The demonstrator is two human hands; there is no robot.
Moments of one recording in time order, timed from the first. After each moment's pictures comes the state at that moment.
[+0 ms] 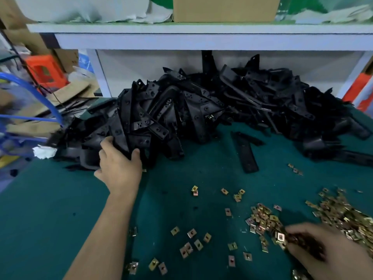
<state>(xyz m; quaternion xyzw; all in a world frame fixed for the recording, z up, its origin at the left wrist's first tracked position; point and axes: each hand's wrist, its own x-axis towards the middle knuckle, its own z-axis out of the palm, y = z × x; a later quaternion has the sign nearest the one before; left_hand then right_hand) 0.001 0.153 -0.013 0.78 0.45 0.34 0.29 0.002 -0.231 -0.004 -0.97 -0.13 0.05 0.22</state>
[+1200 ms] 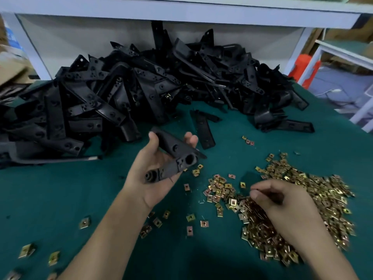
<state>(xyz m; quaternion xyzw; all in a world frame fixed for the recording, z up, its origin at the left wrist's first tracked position) 0.004 0.015 0.010 0.18 0.12 -0.03 0.98 0.010 -0.247 -0.002 -0.91 -0.03 0.02 0.42</state>
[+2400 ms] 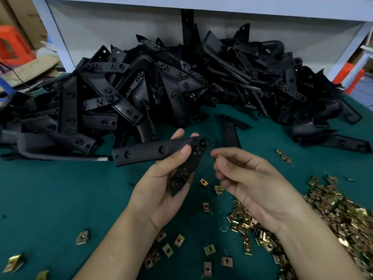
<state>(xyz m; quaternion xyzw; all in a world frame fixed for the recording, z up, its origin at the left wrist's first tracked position) 0.020 0.028 -0.025 0.25 0.11 0.07 0.96 0.076 -0.136 0.004 -0.59 -0.11 0.28 0.74</state>
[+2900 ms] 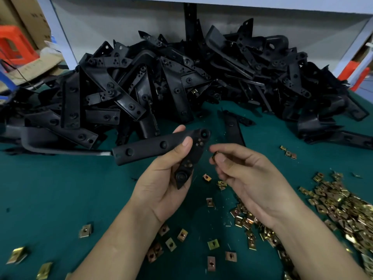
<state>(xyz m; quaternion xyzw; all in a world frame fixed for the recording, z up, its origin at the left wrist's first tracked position) 0.021 0.027 -0.023 0.25 0.13 0.08 0.96 0.072 -0.127 -0.004 -0.61 -0.13 0.25 0.74</state>
